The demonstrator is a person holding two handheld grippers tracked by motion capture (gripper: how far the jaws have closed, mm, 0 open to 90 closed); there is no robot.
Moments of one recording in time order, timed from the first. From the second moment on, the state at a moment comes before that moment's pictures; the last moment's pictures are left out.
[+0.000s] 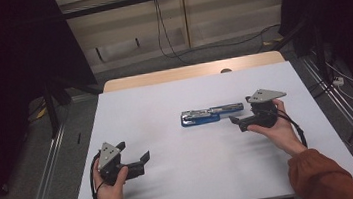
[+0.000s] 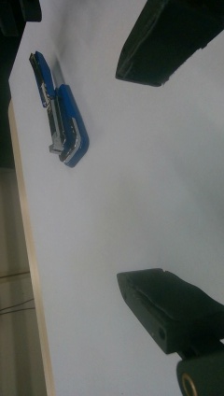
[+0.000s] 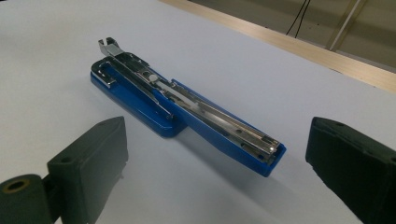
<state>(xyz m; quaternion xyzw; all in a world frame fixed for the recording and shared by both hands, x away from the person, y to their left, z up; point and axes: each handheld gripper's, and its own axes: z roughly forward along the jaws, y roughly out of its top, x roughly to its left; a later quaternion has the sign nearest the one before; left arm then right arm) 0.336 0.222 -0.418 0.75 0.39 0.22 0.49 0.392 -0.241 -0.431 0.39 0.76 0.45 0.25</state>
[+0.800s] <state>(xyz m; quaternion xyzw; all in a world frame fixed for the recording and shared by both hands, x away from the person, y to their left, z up) 0.337 0.216 -0.415 0.75 0.38 0.22 0.49 0.375 -0.263 -0.437 0.41 0.75 0.46 0.25</state>
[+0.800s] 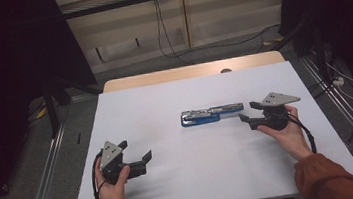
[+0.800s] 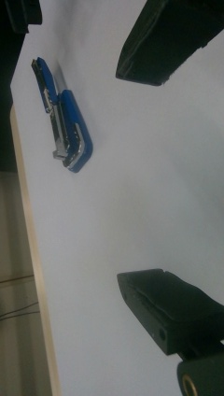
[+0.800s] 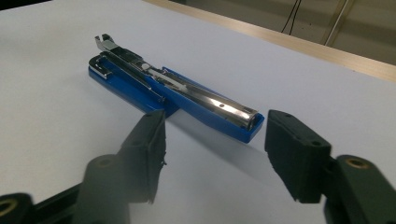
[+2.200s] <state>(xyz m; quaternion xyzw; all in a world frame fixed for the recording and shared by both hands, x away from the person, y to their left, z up) 0.411 0.120 -0.404 0.76 0.30 0.15 0.55 0.374 -0.257 -0.442 0.38 0.77 0.47 0.22</state>
